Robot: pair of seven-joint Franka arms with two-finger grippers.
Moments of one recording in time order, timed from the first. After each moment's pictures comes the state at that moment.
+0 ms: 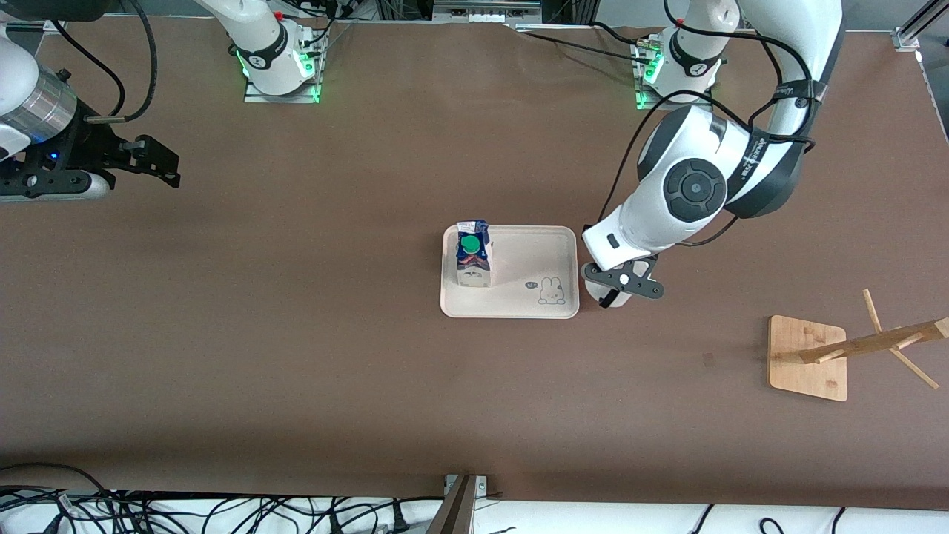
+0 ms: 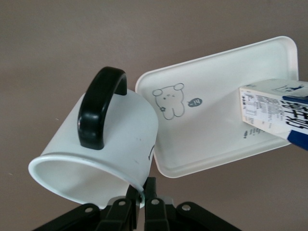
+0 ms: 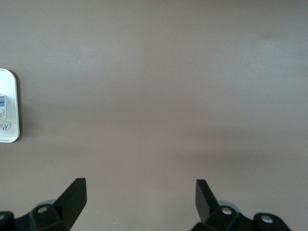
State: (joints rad) left arm -0.24 0.41 -0.21 -1.63 -0.06 1.90 -0.19; right arm 0.19 -0.01 -0.08 -1.66 -0.02 1.62 0.06
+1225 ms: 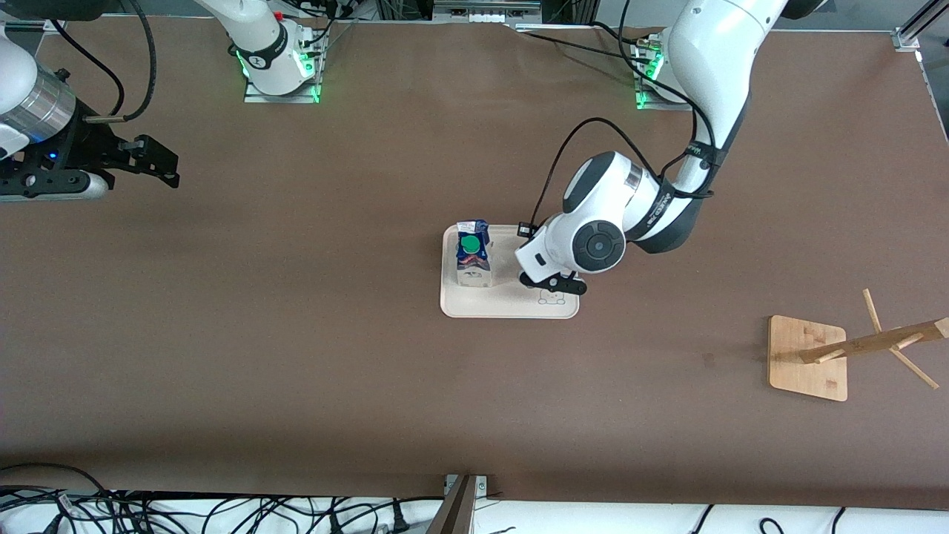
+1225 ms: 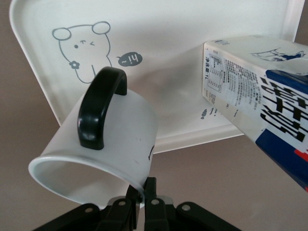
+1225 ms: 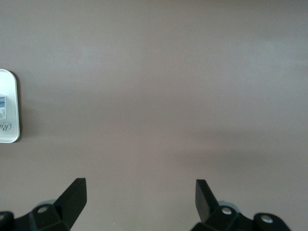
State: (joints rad) left arm -0.37 0.67 -0.21 -1.47 -0.20 1.79 -0.34; right arm 0.18 -0.01 -0.08 -1.65 -0.02 1.62 0.06
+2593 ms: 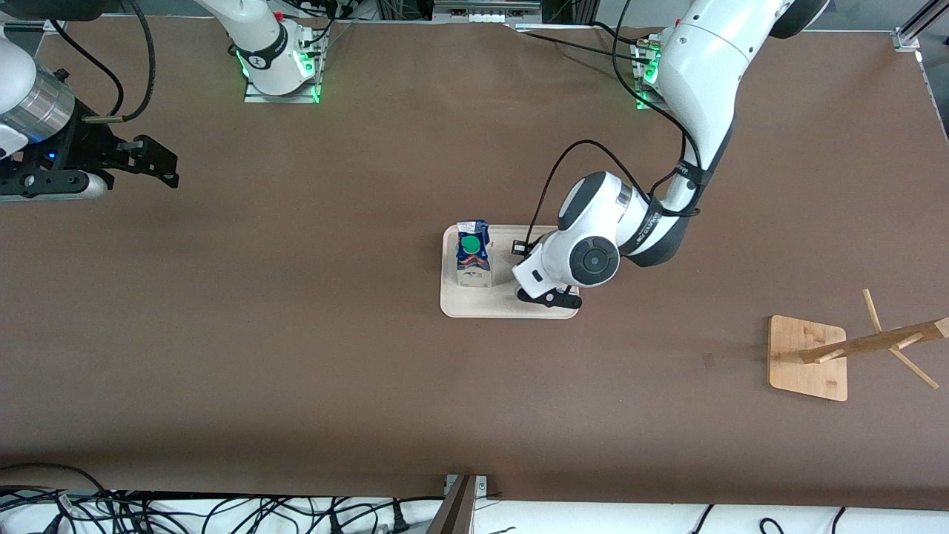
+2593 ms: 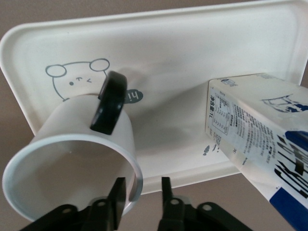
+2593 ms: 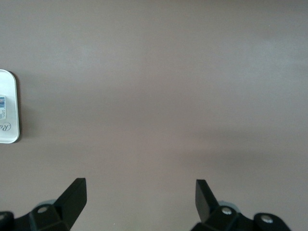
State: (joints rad) left arm -0.37 0.74 -0.20 -1.45 -0.20 1.91 -0.34; right arm 0.18 -0.01 -0.08 -1.65 -0.02 1.62 0.06
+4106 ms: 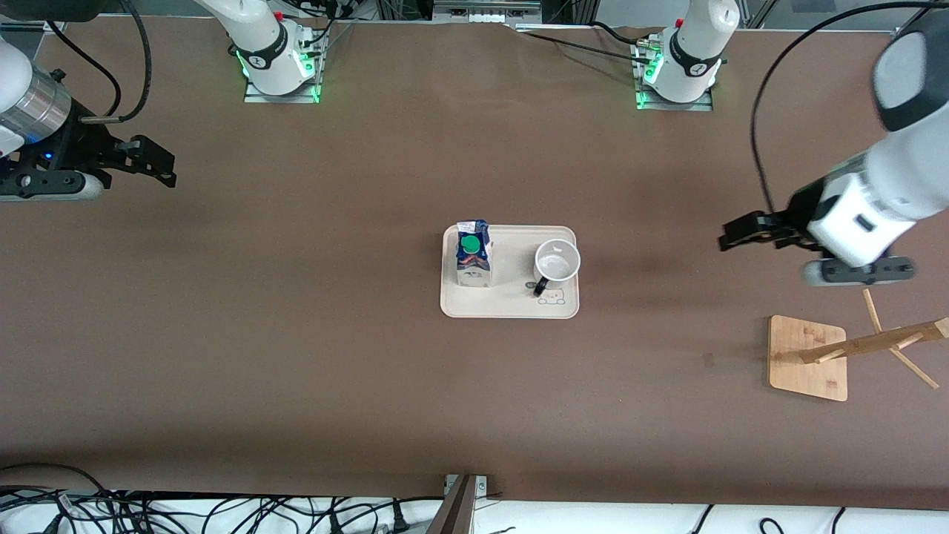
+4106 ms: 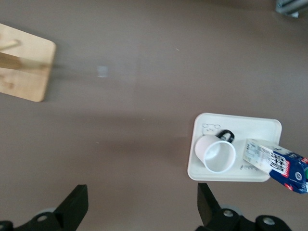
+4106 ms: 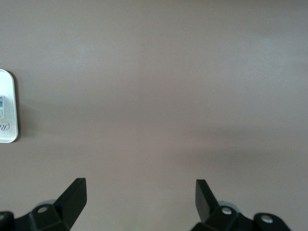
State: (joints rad) left arm -0.16 0.23 0.13 -1.41 -0.20 1.62 -0.17; right arm 0.18 -0.01 -0.08 -1.65 -0.02 1.62 0.06
